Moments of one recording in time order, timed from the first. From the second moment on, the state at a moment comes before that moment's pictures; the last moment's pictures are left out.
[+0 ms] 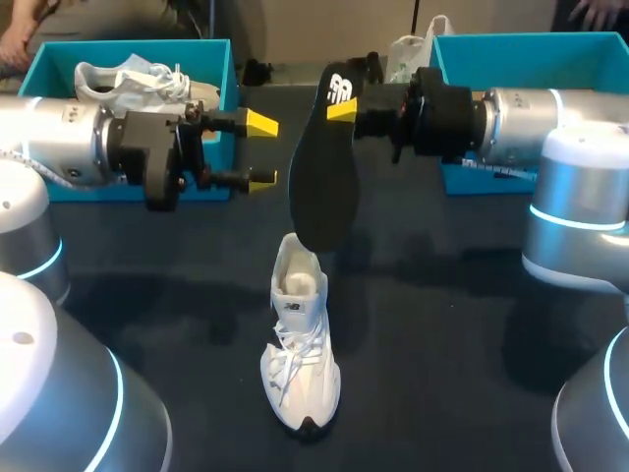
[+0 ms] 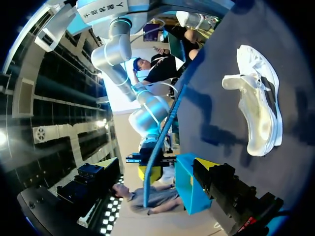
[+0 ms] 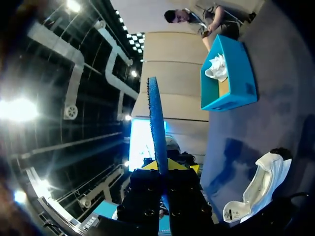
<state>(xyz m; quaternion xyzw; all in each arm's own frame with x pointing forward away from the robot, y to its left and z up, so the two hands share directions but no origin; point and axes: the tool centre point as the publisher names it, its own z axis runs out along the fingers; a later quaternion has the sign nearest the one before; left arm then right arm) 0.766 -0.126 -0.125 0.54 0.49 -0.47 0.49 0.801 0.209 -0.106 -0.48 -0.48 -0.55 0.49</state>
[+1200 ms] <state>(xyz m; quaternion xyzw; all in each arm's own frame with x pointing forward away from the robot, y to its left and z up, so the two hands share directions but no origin) 0.790 -0.151 -0.141 0.52 0.52 -0.47 0.50 0.836 0.232 -0.120 -0.49 -0.52 -0.41 0.58</state>
